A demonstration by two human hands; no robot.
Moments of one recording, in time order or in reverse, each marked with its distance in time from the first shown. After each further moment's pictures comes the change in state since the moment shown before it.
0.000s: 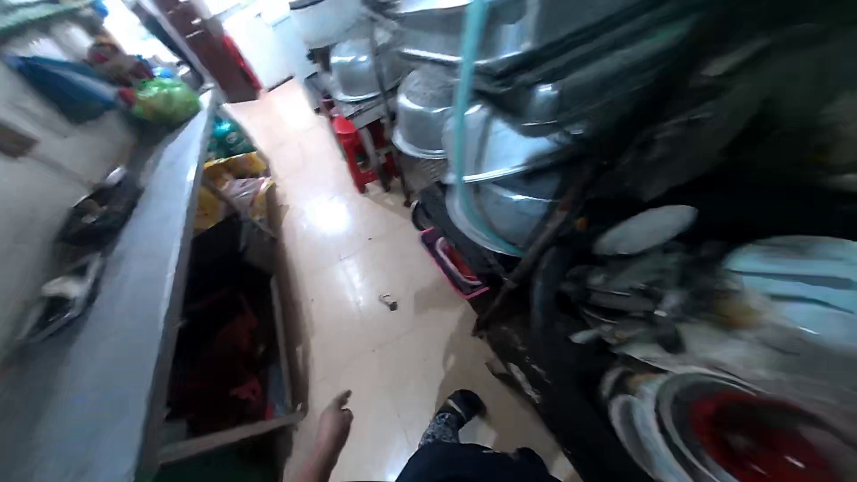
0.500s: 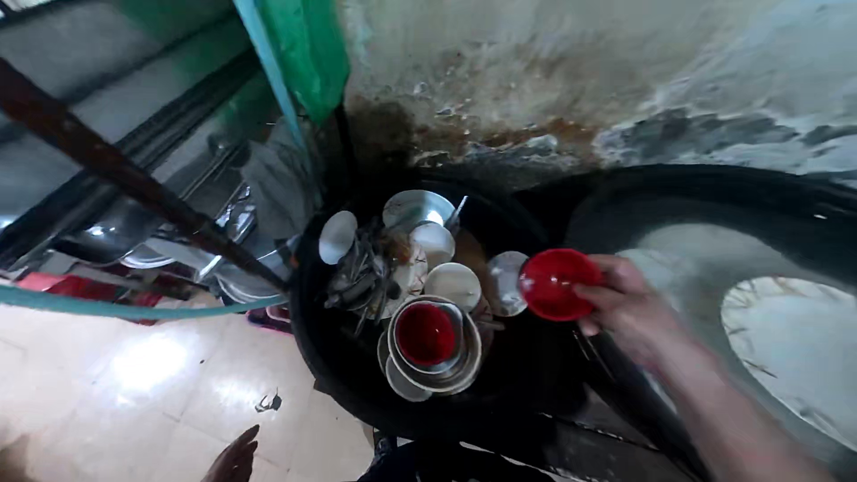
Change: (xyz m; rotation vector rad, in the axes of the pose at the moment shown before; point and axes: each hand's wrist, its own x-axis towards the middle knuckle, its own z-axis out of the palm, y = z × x) left_hand -0.009 0.213 0.047 0.494 -0.252 0.857; right_hand -0.106 0.087 -0.063 0.826 0.789 0.393
